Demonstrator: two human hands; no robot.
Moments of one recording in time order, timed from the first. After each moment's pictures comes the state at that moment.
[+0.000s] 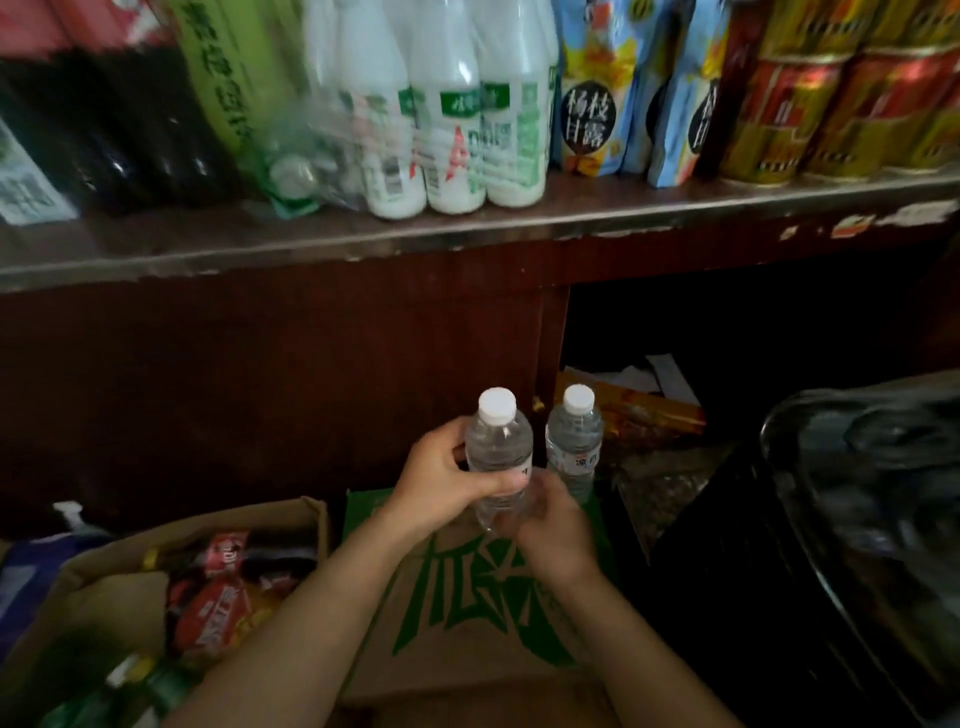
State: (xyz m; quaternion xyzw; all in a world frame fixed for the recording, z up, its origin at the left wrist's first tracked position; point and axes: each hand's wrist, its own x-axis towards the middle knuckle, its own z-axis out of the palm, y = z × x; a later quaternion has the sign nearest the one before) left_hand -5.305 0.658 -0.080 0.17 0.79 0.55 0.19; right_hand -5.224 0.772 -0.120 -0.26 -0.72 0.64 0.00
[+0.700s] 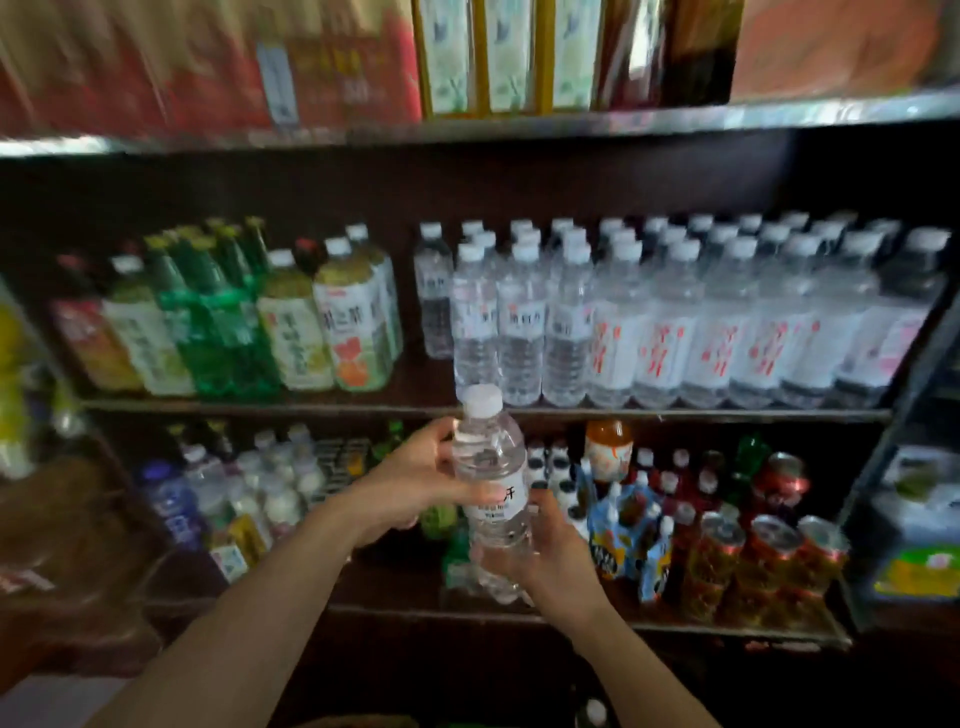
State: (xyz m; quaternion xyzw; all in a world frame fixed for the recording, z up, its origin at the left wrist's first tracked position) left_hand -5.328 0.587 0.528 0.21 0.77 0.58 0.19; right_hand -5.265 0.748 0.434 -0.05 -0.77 0.63 0.05
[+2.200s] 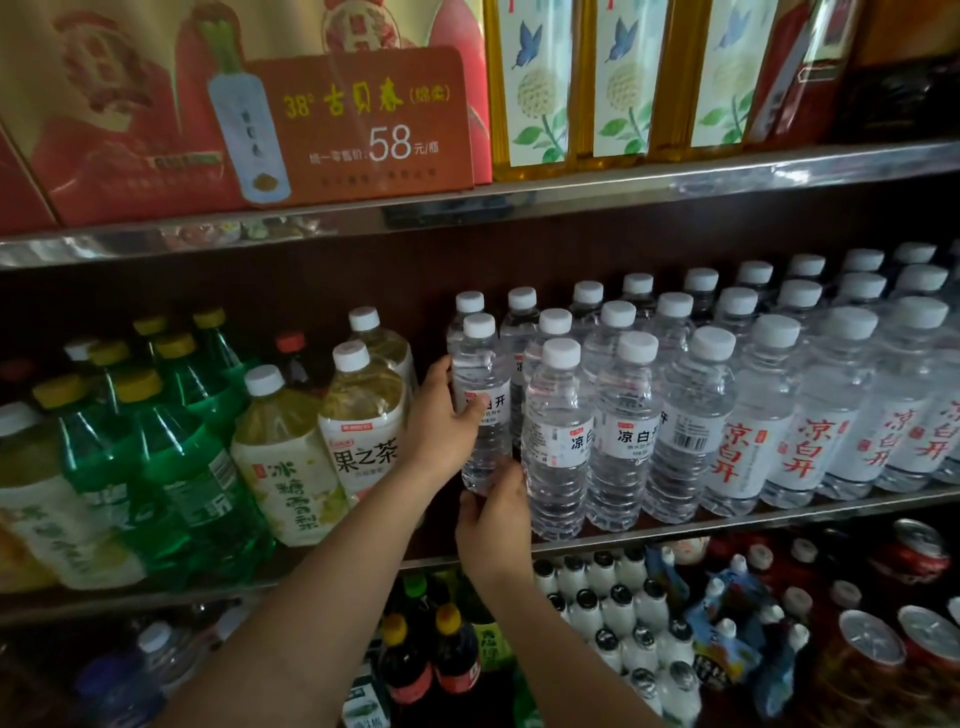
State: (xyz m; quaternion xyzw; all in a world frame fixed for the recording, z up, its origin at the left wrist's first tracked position) left_hand -5.592 0.582 0.569 0.18 0.84 0.51 -0.07; right_hand -5.524 0.625 0.482 -0.17 -0.81 0.52 0.22
